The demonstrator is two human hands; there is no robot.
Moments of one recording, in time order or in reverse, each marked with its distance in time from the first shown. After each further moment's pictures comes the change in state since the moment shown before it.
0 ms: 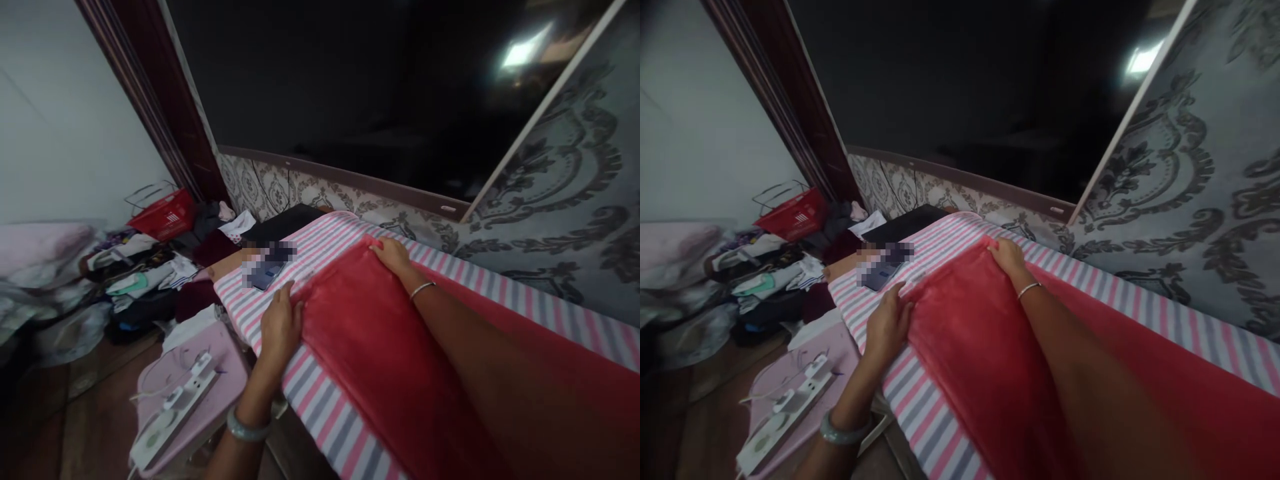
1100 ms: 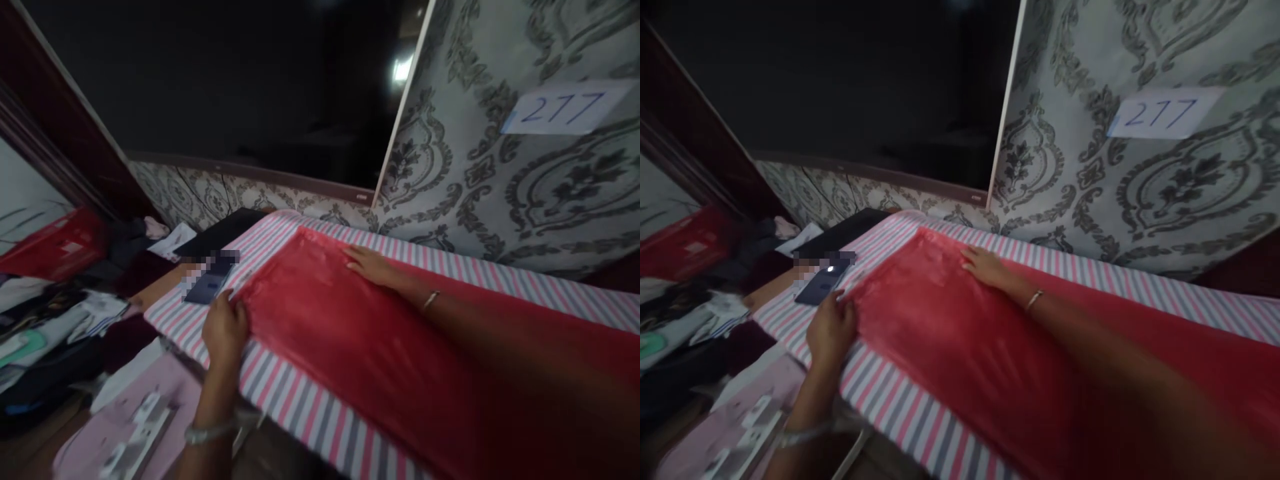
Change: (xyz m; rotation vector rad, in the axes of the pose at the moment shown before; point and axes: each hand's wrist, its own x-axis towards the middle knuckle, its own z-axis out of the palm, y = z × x) left_hand 0.020 -0.012 0.001 0.004 0.135 -0.041; right_hand -0.096 0.089 -0.026 0.057 -0.100 -0.175
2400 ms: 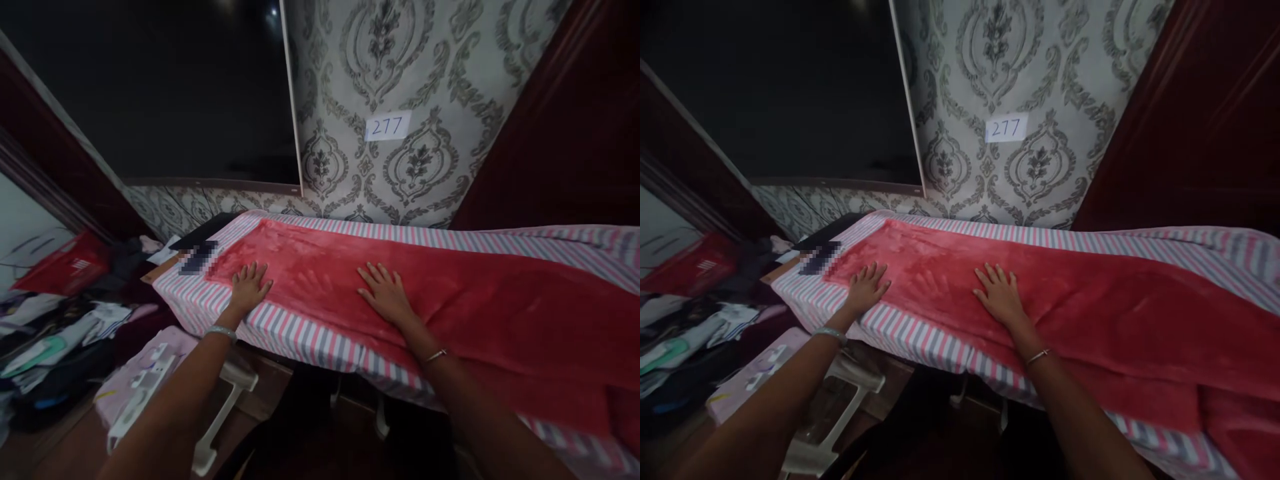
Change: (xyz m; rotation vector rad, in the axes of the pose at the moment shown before) left_hand -0.091 0.085 -0.002 0.409 -0.340 0.577; right_hand -0.315 0.034 -0.013 -0.223 0.220 0.267
